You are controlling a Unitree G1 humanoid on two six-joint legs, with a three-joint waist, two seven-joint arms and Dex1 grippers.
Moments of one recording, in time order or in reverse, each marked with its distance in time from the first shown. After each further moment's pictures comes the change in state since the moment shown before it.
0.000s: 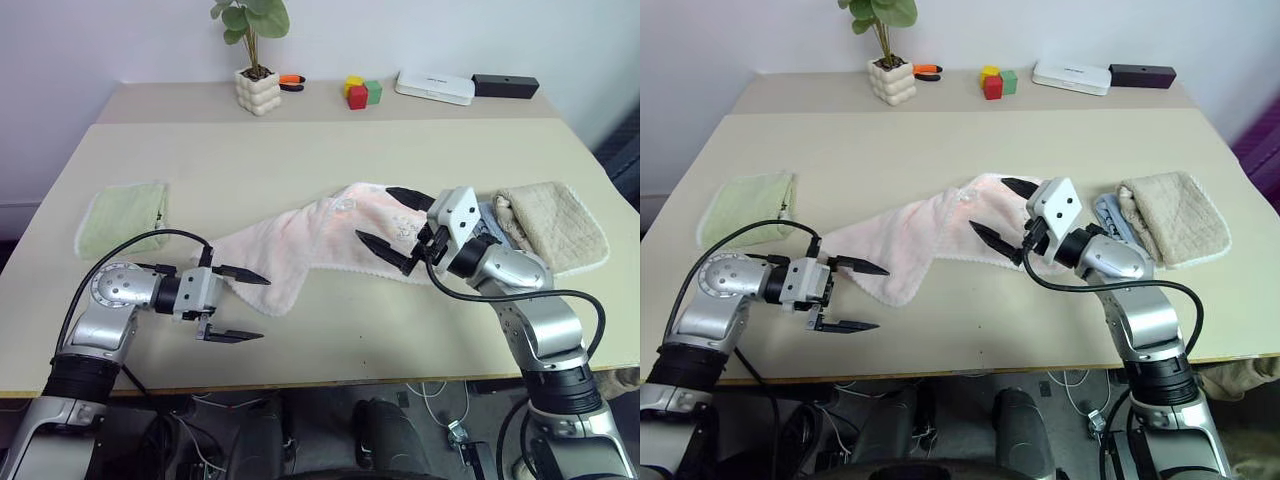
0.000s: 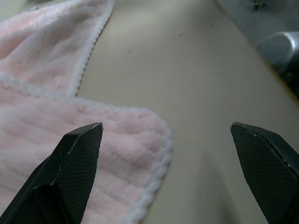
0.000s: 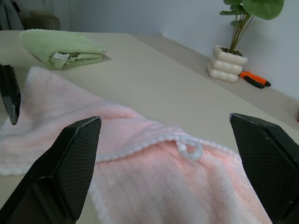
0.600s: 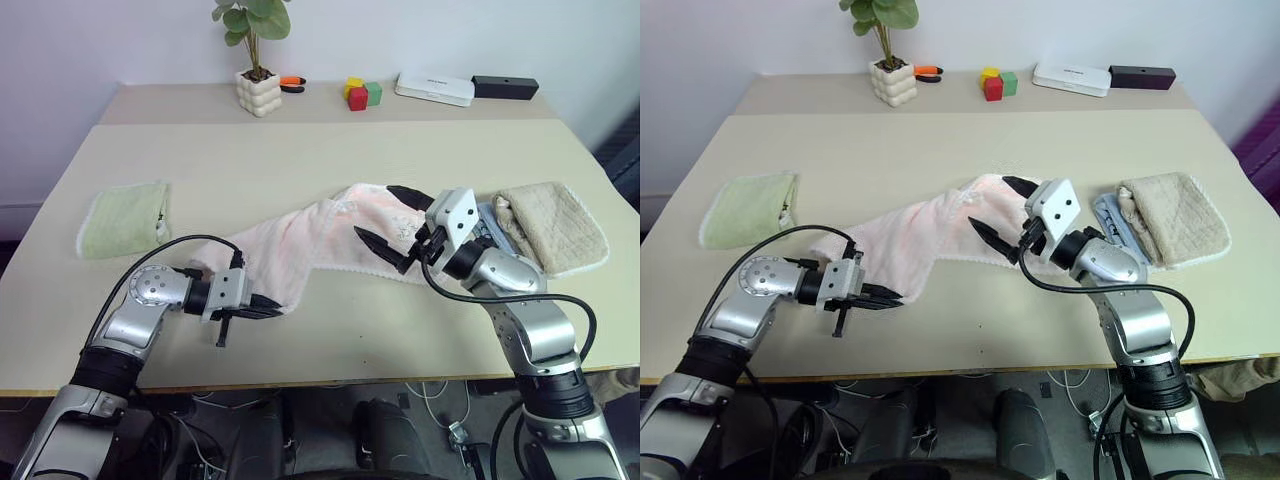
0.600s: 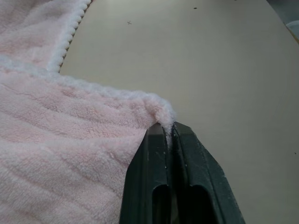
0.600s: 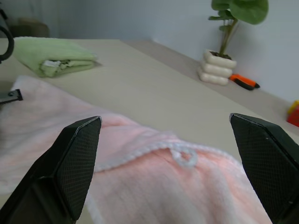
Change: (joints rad) left arm -0.060 -0.050 -0.111 0.068 0.069 0.092 0.079; right arm 0.016 0.035 -0.001 0.003 -0.044 -0.011 -0.106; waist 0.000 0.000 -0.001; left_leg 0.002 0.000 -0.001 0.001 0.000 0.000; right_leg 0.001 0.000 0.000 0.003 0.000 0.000
